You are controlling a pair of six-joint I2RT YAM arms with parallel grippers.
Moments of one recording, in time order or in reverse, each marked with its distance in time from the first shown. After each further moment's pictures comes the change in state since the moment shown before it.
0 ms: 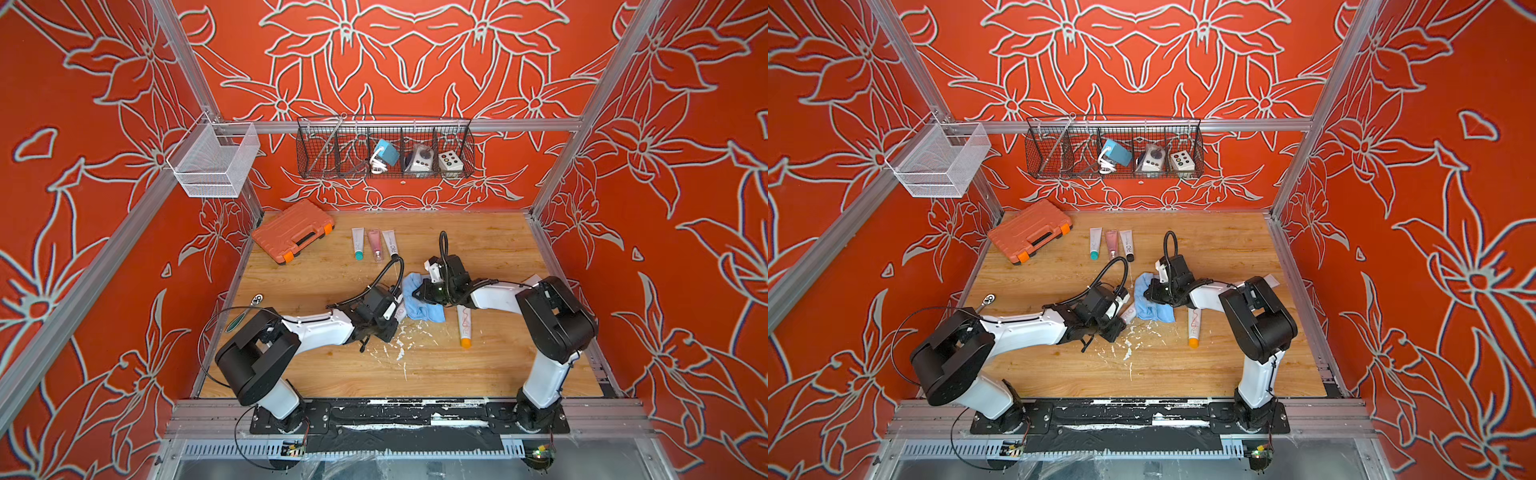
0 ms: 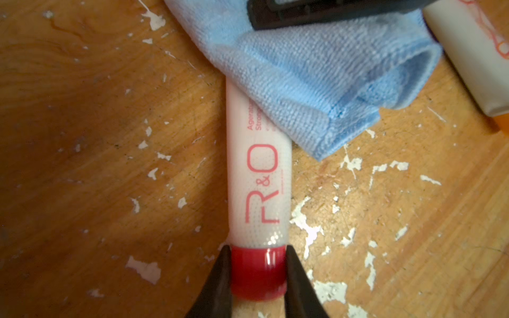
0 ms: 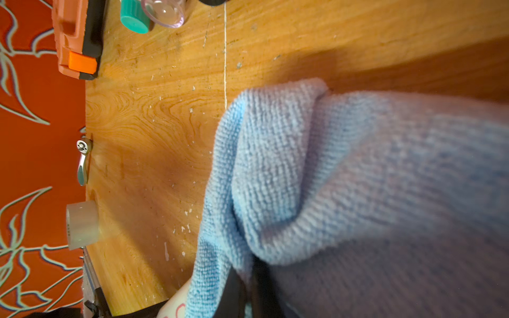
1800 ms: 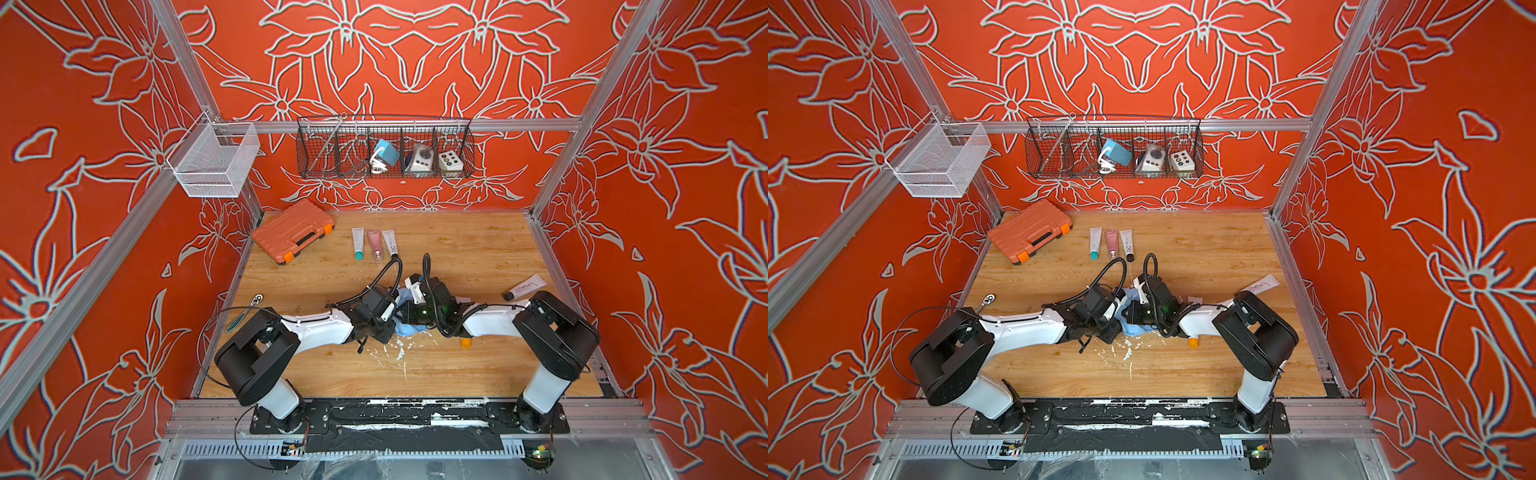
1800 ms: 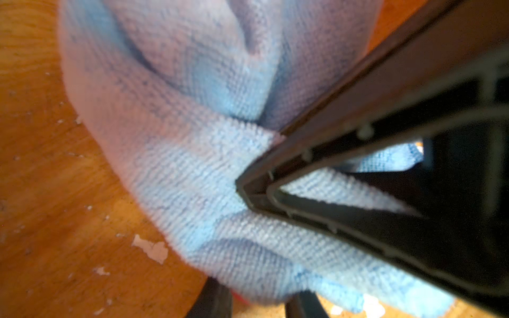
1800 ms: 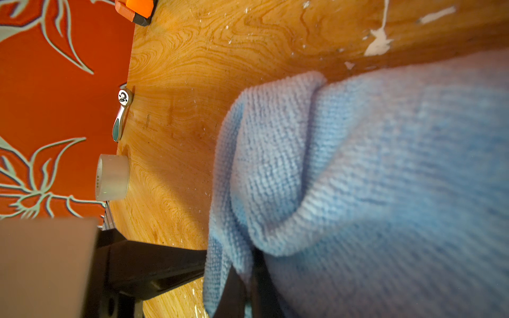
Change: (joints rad) left arm 0.011 -0.002 0.000 -0.052 0.001 -0.004; right arm 0.271 -0.080 -0.180 0.270 0.074 0.144
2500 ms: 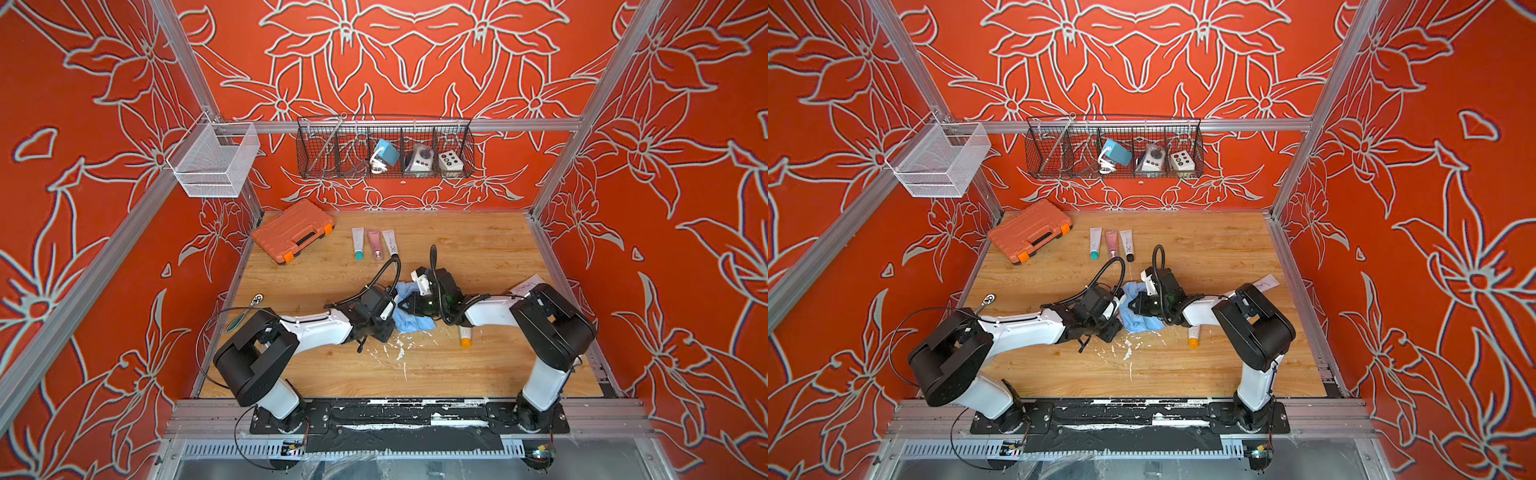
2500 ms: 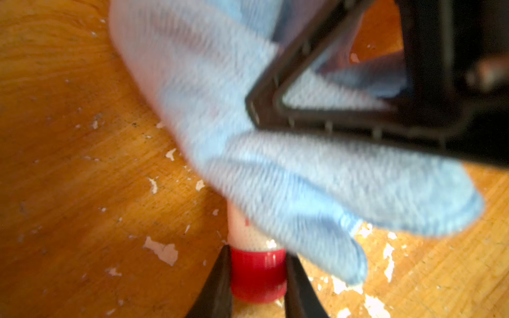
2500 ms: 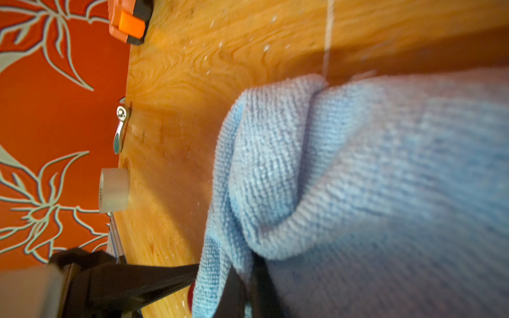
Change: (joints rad) left arm 0.007 -0.008 -0.009 0.018 -0.010 0.001; right arm -0.148 0.055 0.048 -0.031 -0.087 -0.051
